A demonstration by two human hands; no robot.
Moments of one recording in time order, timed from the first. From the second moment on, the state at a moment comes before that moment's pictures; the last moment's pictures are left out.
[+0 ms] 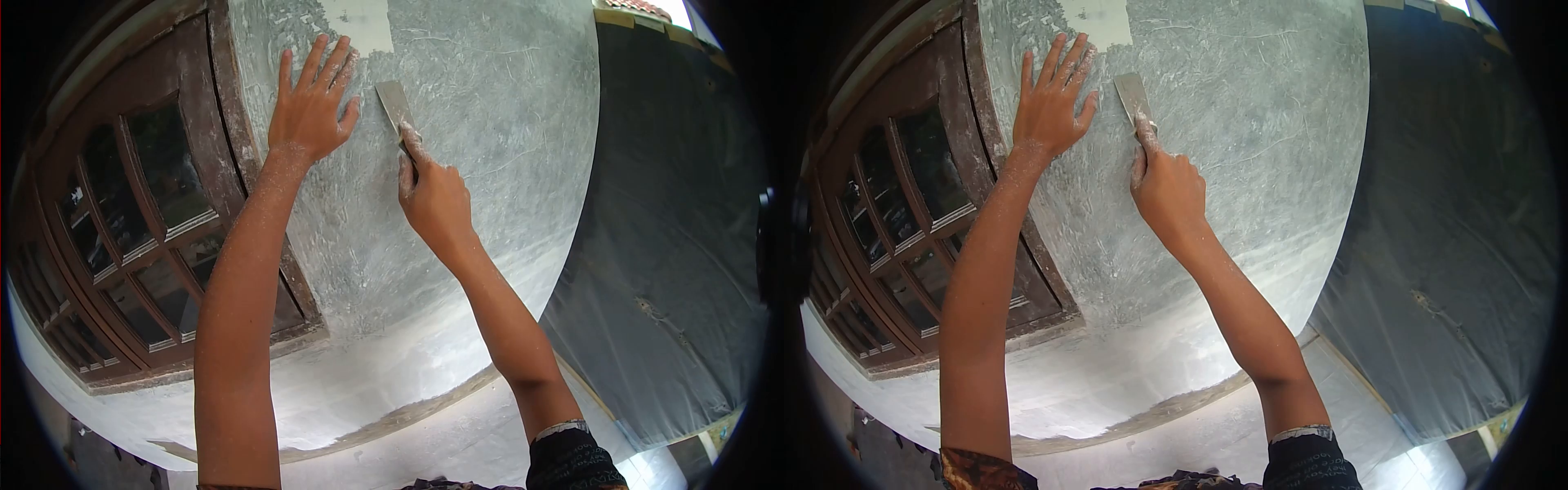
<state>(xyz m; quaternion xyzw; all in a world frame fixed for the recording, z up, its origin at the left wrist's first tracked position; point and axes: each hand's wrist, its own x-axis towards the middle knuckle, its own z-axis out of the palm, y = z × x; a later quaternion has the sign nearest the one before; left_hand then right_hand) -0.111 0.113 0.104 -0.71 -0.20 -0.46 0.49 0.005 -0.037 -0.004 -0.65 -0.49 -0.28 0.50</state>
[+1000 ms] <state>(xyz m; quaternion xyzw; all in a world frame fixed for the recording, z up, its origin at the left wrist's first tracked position) -0.114 0.115 0.105 -0.72 -0.18 -0.48 0.46 0.012 -0.008 0.032 -0.61 -0.49 -0.33 0.52</state>
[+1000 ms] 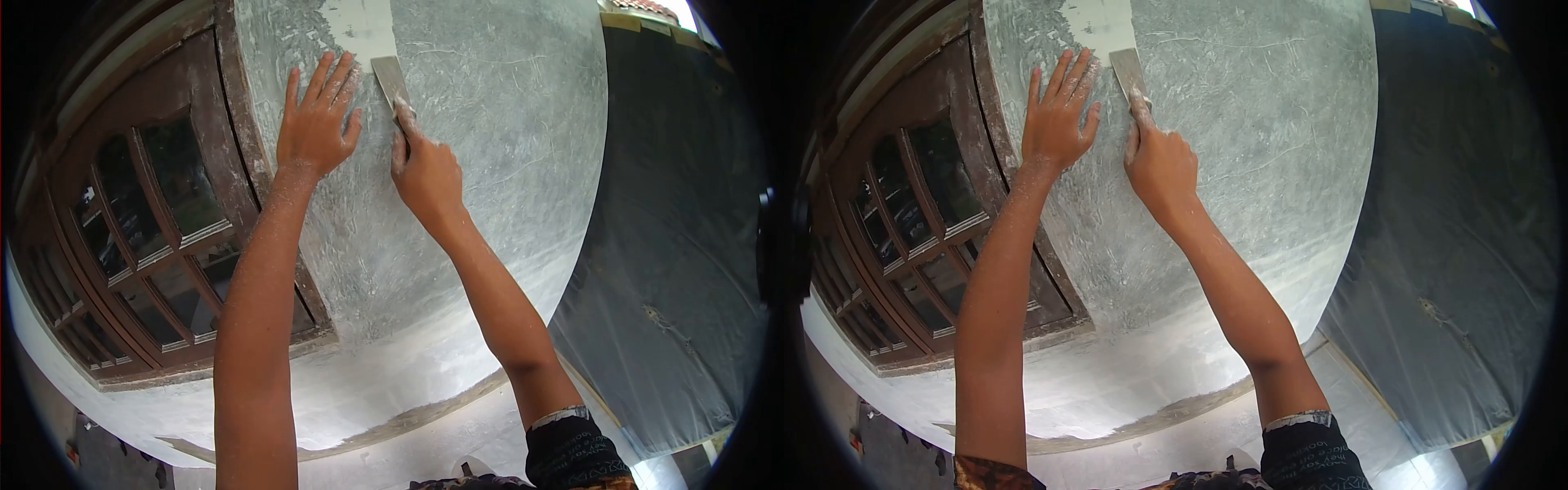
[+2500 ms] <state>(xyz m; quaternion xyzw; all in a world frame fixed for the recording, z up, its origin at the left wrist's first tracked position) -0.113 0.110 0.104 -0.73 -0.19 -0.48 0.45 0.018 -0.013 0.051 -0.60 -0.50 -0.33 0.53</state>
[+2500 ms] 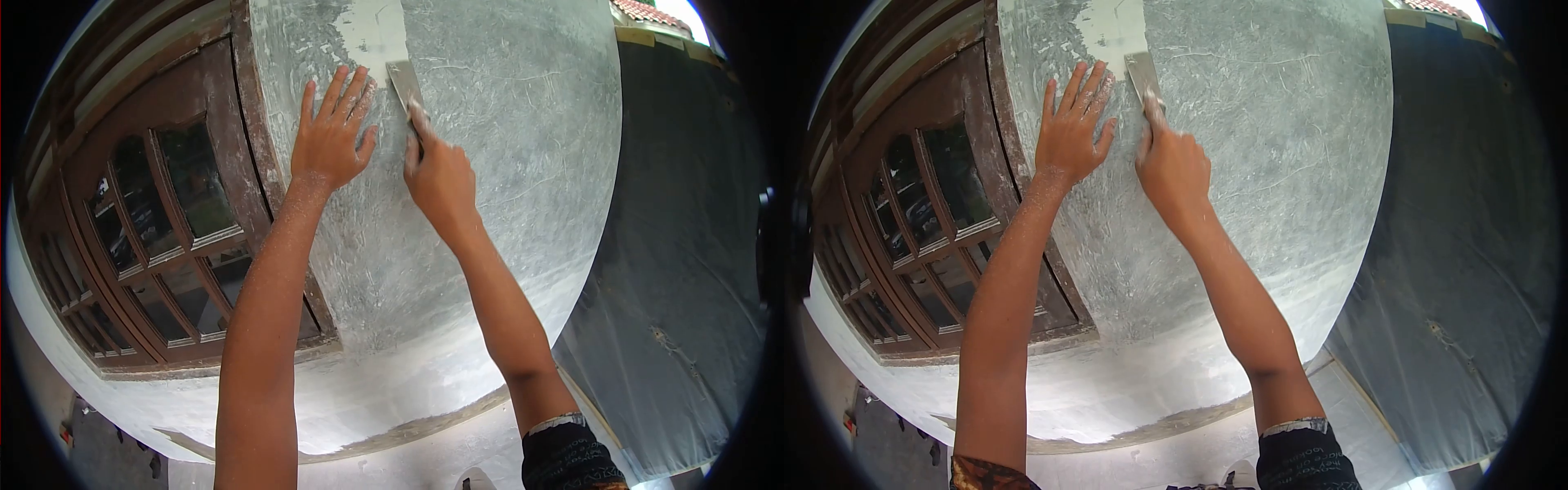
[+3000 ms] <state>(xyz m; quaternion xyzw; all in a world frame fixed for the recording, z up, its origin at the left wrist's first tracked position) -0.114 0.109 0.105 -0.73 -0.19 -0.48 0.45 0.016 -0.010 0.056 -0.62 -0.49 -0.33 0.52</state>
